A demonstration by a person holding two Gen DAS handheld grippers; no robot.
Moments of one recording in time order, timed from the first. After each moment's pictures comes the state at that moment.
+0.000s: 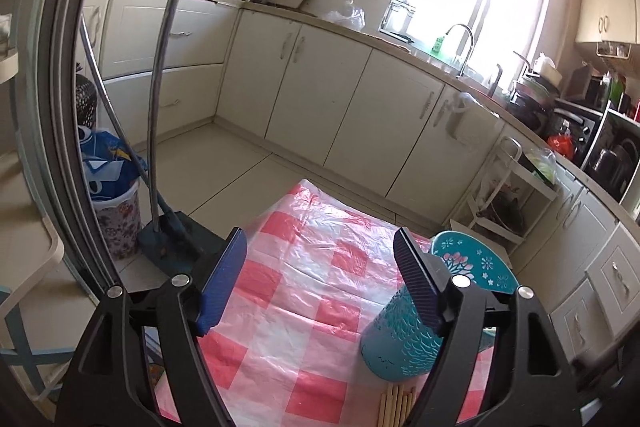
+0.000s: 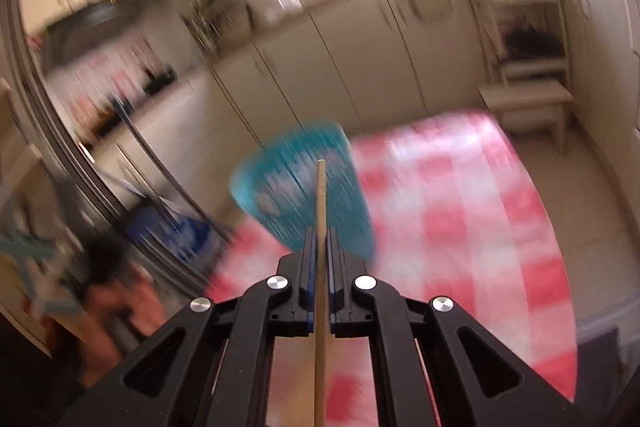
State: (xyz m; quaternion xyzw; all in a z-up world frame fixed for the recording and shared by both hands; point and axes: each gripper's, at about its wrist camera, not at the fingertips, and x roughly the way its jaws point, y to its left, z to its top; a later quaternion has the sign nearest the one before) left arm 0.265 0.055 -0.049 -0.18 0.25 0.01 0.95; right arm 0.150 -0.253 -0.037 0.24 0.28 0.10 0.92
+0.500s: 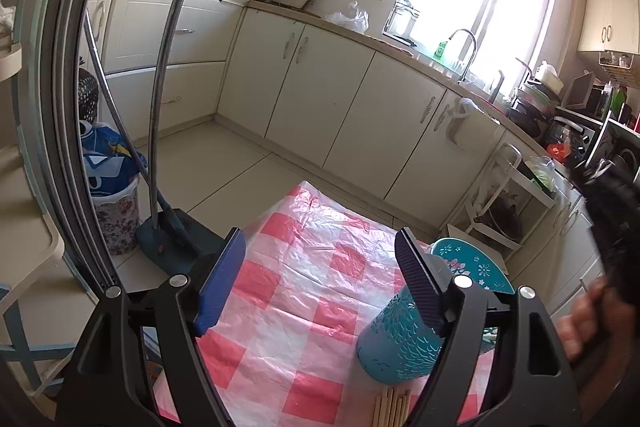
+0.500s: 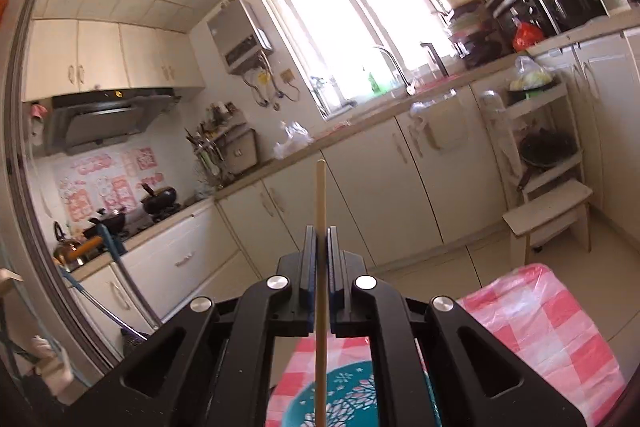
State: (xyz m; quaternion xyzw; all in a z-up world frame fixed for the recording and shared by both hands) left arm 0.265 0.057 -0.051 -0.19 0.25 0.01 0.95; right arm 0.281 -0.217 0.010 0.26 0.09 0.02 0.96
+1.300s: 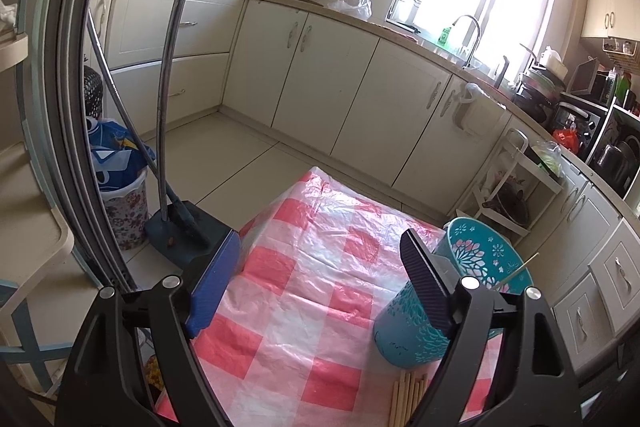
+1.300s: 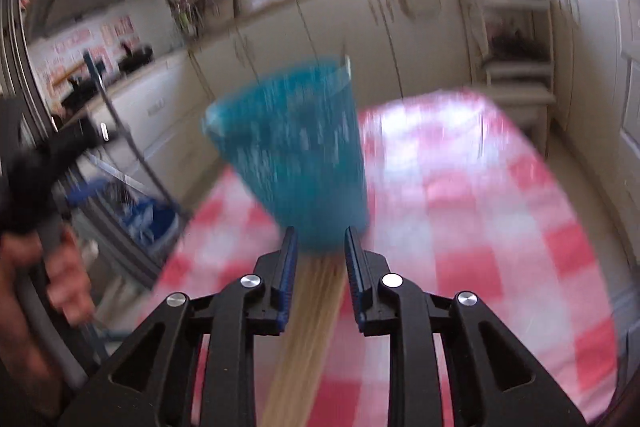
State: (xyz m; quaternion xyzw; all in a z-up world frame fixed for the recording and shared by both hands) left arm 0.261 0.062 -0.064 -0.18 0.27 0.02 0.95; right arm 0.143 -0.192 -0.130 0.18 0.35 0.04 0.92
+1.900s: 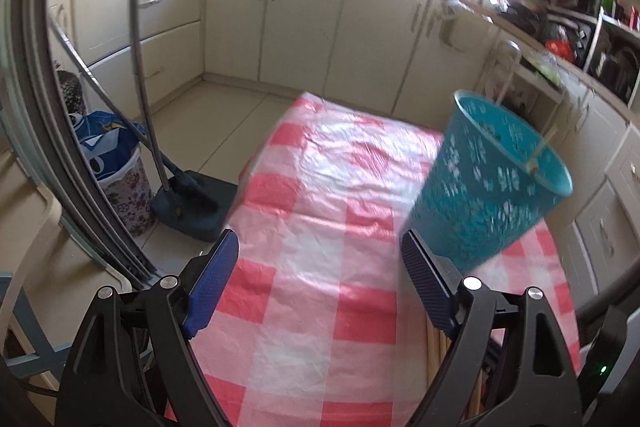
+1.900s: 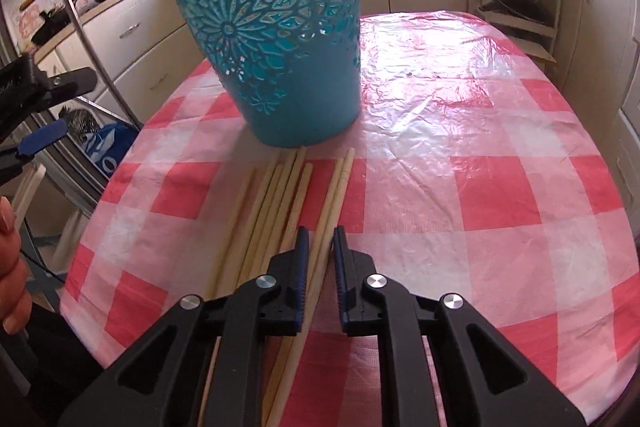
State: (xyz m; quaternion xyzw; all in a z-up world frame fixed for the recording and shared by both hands) left arm 0.255 0.033 -0.118 -0.07 0.37 -0.03 0.93; right arm 0.155 -0.159 -0.191 0.11 0.44 0.02 0.89
